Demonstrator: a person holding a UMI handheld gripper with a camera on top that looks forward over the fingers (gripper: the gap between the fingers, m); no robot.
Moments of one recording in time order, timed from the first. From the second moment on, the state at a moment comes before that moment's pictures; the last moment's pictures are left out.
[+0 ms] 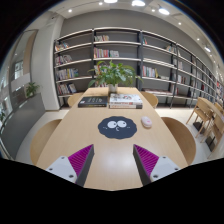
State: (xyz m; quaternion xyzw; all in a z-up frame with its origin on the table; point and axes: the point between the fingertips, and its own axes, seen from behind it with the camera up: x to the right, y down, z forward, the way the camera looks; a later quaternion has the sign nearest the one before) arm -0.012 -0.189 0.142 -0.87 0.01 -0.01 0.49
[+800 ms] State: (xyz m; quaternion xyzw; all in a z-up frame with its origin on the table) arm 0.199 -0.002 -0.005 -0.92 0.04 -0.04 0.40
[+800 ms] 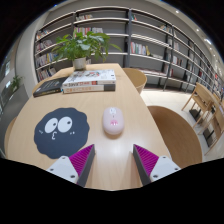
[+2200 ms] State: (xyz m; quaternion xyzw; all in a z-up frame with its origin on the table) arm 0.023 0.081 0.042 -0.92 0.00 0.01 0.40
